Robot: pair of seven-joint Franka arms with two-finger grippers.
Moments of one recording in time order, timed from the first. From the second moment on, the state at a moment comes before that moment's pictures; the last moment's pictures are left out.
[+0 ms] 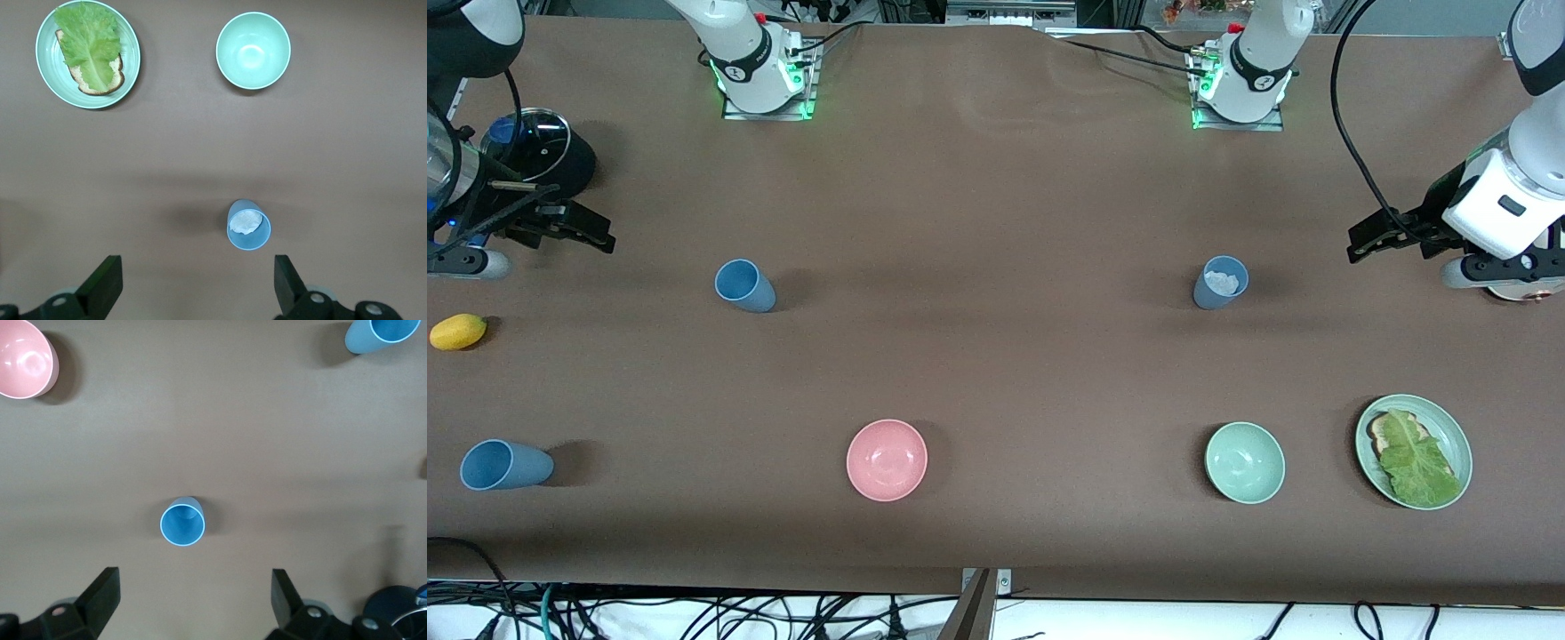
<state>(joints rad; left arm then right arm) 0.02 0.06 -0.08 -1.62 -0.01 1.64 -0.15 -0.02 0.08 0.05 -1.59 0.00 1.63 0.09</state>
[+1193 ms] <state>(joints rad) 0.01 0.13 -0.18 -1.74 -0.01 1.60 -0.14 -0.02 0.16 0.05 -1.96 0.00 1.99 -0.01</state>
